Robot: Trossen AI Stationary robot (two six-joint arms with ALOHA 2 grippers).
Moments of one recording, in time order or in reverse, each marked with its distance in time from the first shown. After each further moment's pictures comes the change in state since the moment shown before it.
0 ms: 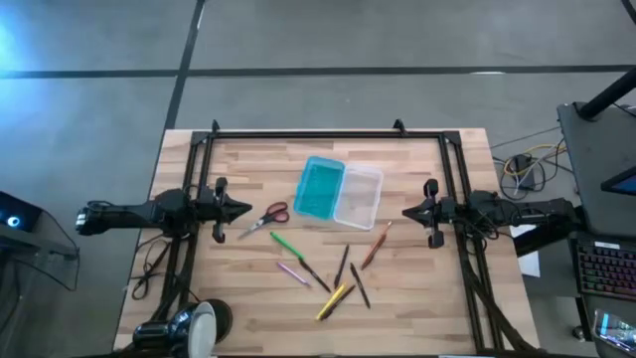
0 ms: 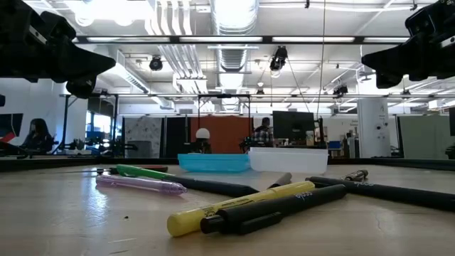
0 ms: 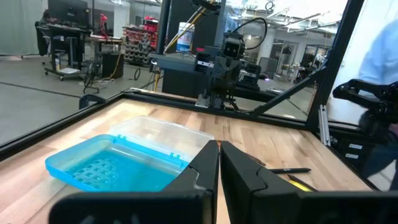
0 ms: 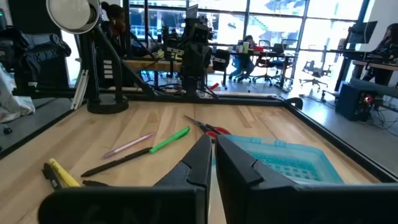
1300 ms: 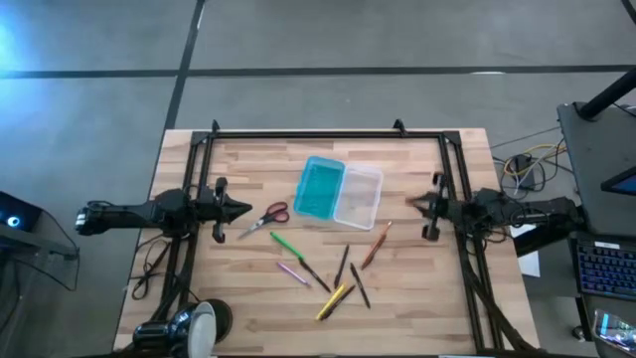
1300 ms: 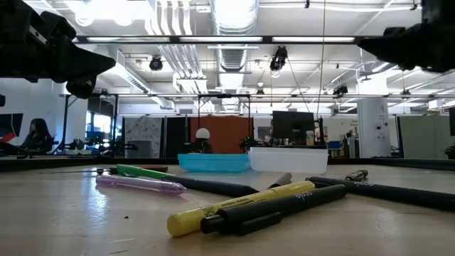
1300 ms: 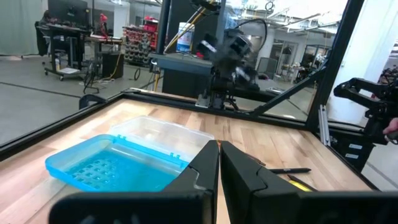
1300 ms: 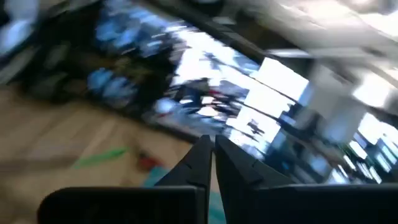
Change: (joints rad) left arm 0.000 0.001 0.000 0.000 0.000 0.000; right arm -0.002 0.031 0.000 0.217 0.146 -0.375
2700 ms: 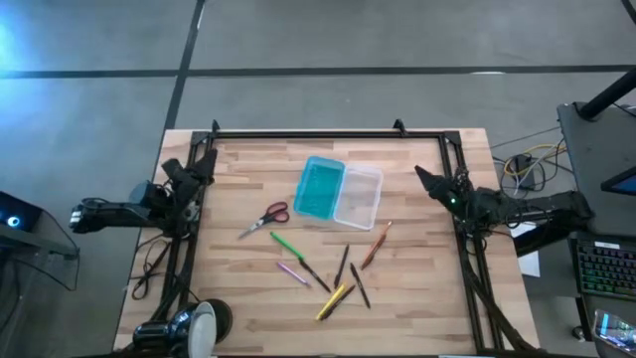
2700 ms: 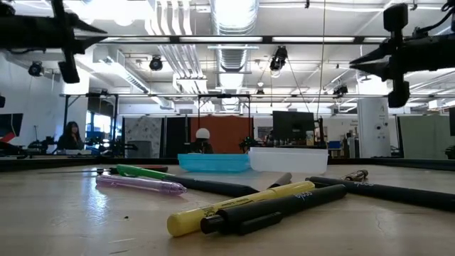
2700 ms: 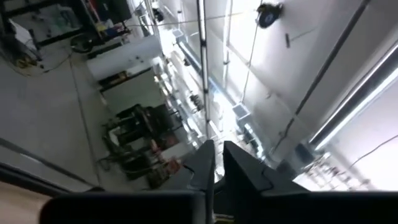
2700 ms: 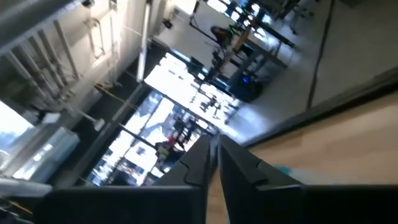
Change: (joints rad) left arm 0.005 0.117 0.090 0.540 -0.699 -0.630; right arm 0.000 0.200 0.000 0.178 0.605 1.313
